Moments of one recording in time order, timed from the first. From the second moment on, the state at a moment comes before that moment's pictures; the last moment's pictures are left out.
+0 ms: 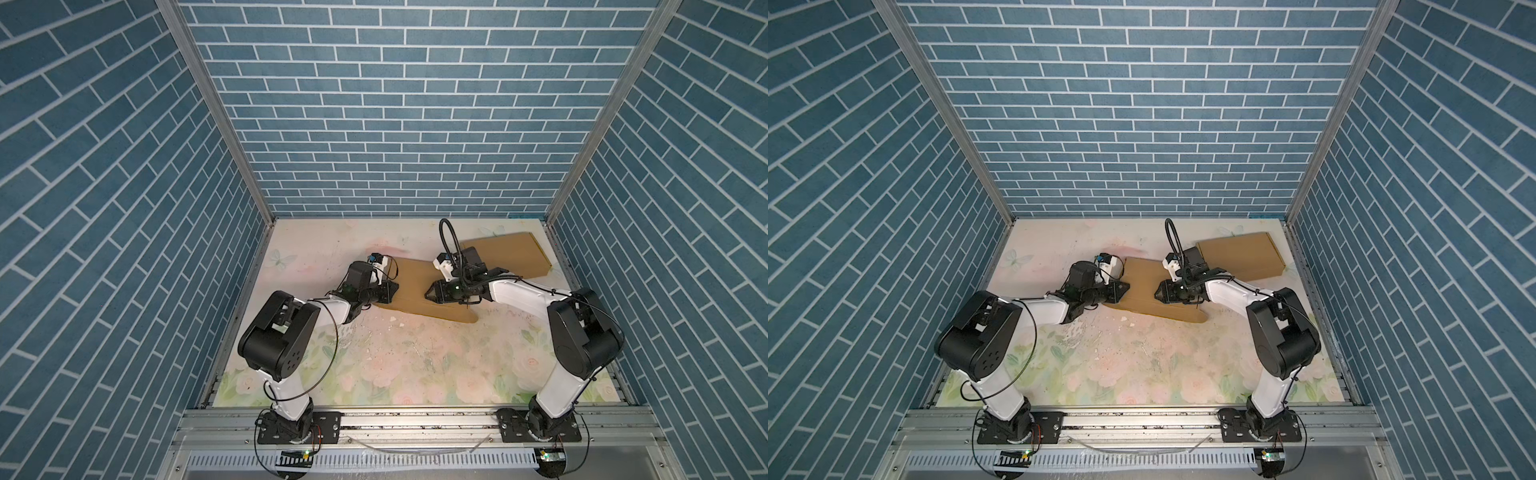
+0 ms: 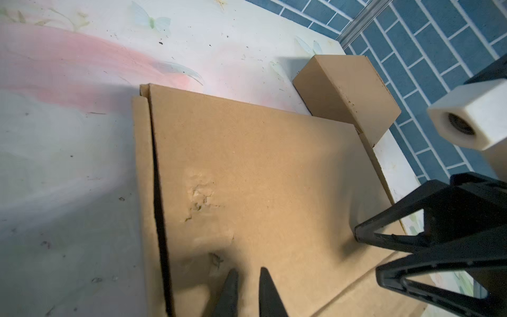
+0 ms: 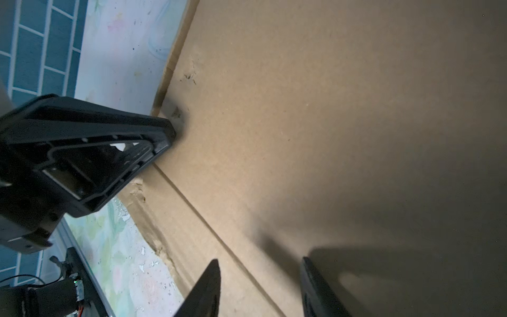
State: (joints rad) left arm -0.45 1.75 0.80 0.36 0.37 -0.41; right arm 0.54 1.73 1.09 -0.33 -0.43 0.32
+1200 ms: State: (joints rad) left arm -0.31 1.88 1.17 -0.08 0.46 -0.32; right arm 0.17 1.62 0.80 -0.16 -0.54 0.62
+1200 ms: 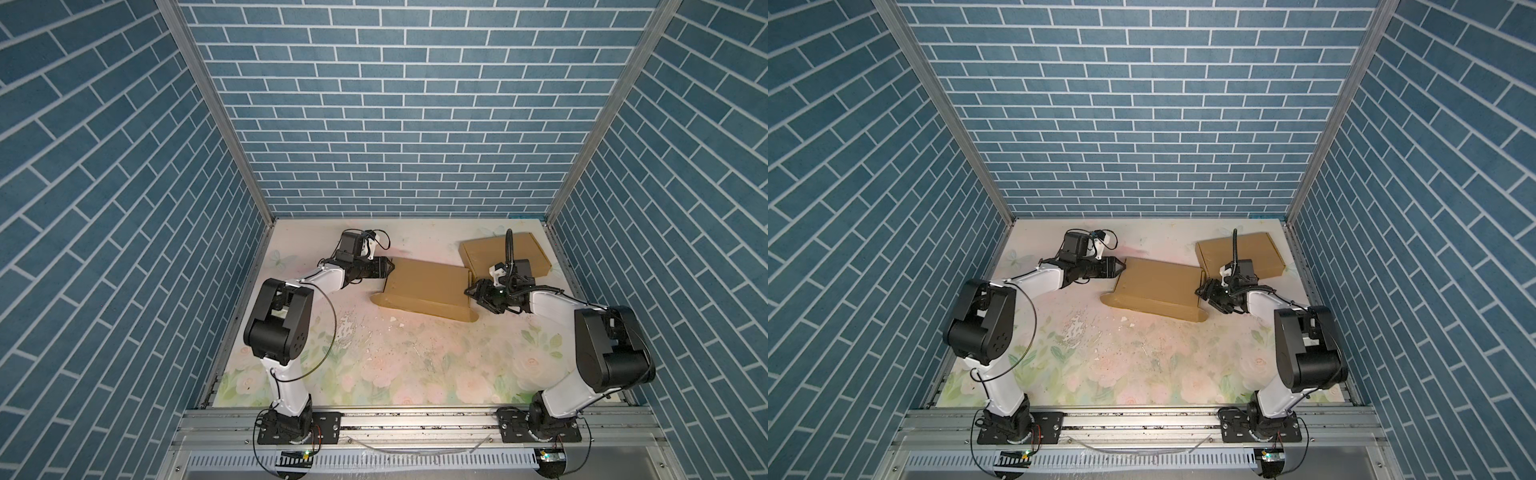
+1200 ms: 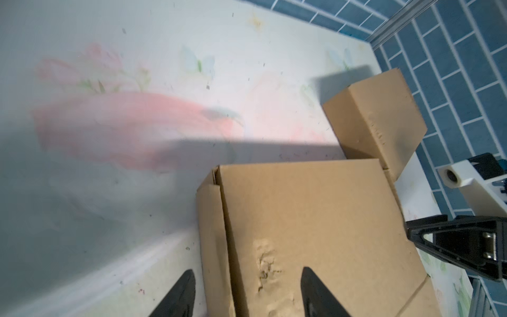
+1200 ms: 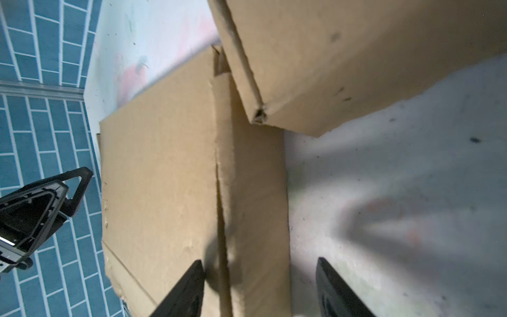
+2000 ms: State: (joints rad) left arm -0.25 1.99 1.21 -0.12 0.63 -0.33; right arm 0.10 1.68 0.68 0.16 -0.79 0.79
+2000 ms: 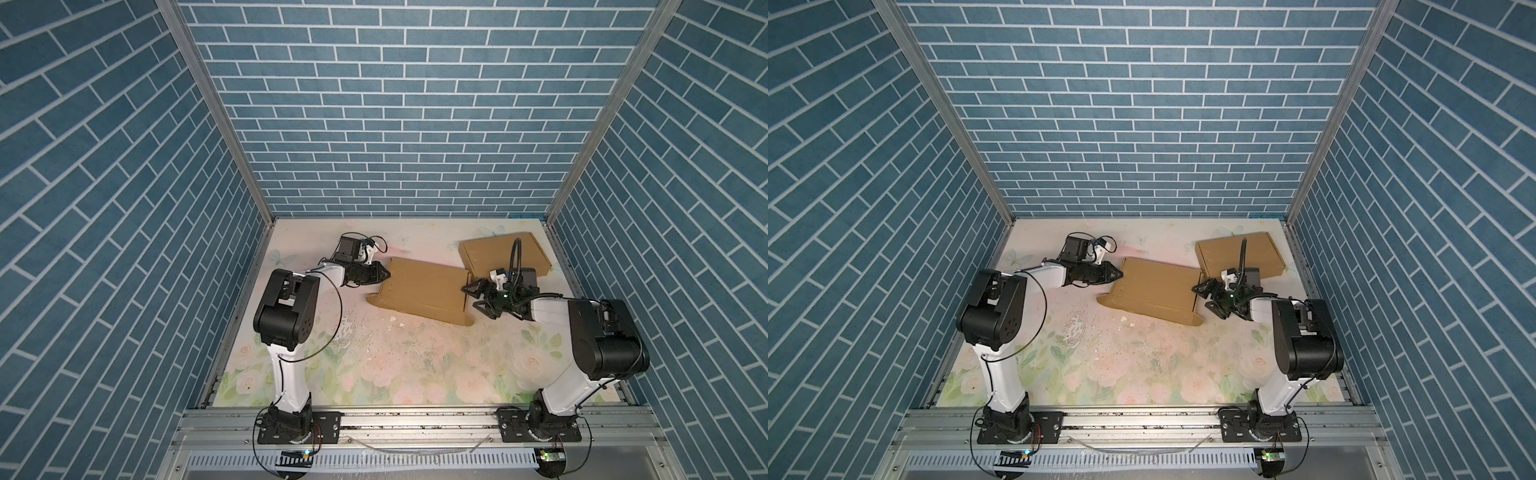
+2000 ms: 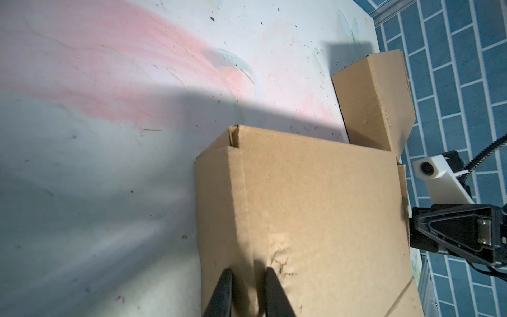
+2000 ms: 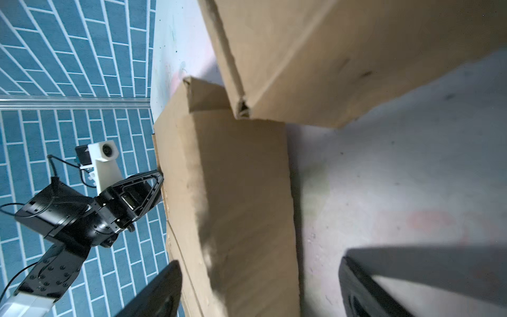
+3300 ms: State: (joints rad) left arm -0.11 1.42 1.12 -0.20 0.36 -0.18; right arm 0.28 1.75 0.64 0.67 -0.75 1.44
